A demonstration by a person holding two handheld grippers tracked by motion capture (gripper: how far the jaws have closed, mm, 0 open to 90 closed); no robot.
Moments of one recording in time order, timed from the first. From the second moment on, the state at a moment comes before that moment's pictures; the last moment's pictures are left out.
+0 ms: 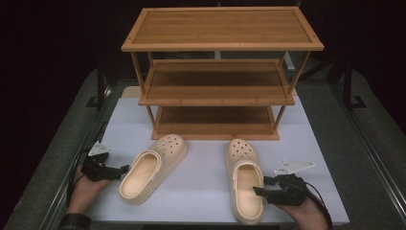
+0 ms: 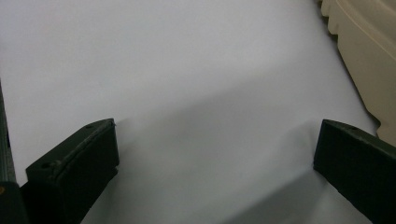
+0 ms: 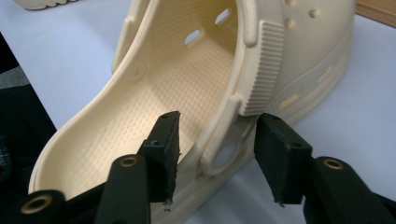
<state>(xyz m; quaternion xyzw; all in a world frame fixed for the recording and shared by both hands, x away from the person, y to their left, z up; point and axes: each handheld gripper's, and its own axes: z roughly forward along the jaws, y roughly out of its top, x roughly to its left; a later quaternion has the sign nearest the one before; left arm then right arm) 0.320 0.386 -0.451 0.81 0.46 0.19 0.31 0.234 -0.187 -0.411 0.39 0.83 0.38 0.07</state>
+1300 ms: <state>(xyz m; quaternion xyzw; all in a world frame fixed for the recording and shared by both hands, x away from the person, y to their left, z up) 0.320 0.386 -0.451 0.81 0.46 0.19 0.32 0.274 -0.228 -0.404 0.41 0.82 0.37 0.12</state>
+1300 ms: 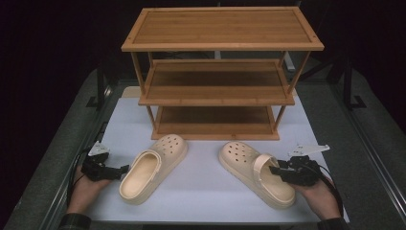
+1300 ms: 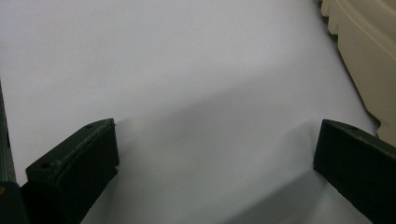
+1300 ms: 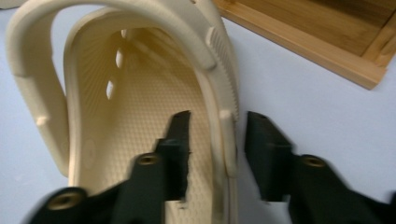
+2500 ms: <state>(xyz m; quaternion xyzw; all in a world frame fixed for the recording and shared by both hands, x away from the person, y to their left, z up) 0.299 0.340 -0.378 0.83 0.35 0.17 0.40 0.287 -0.224 -0.392 0.38 0.82 0.42 0.11</state>
